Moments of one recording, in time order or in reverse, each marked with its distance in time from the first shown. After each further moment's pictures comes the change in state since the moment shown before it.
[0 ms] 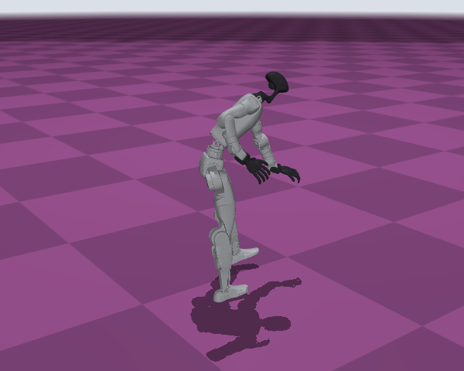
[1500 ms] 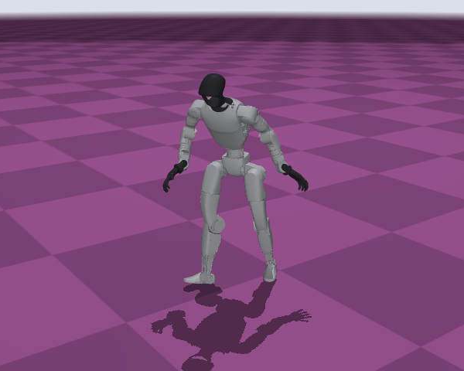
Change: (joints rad) left arm 1.152 -0.432 1.026 -0.377 -1.595 -0.303 -0.367; right arm -0.384 0.125 -0.077 0.272 -0.175 0.249 0.010; waist 0.296 0.138 0.000; left_leg 0.586 -0.145 0.315 0.254 -0.353 0.088; right_leg 0.088 -0.213 -0.704 -0.093 -0.034 0.076
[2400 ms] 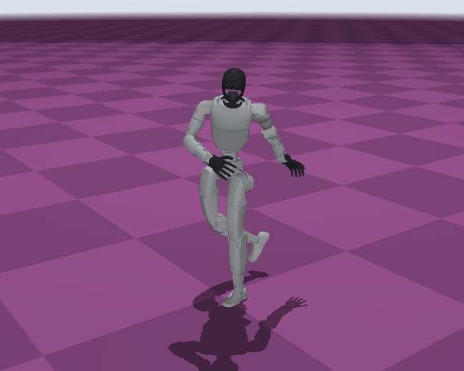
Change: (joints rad) left arm 0.174 0.021 0.173 0.126 -0.001 0.051 -0.109; right arm -0.712 0.110 0.413 0.052 0.038 -0.017 0.178; waist 0.693 -0.006 -0.030; left_leg -0.175 -0.006 -0.151 -0.085 0.229 0.090; right_leg 0.362 0.075 0.149 1.007 0.112 -0.171
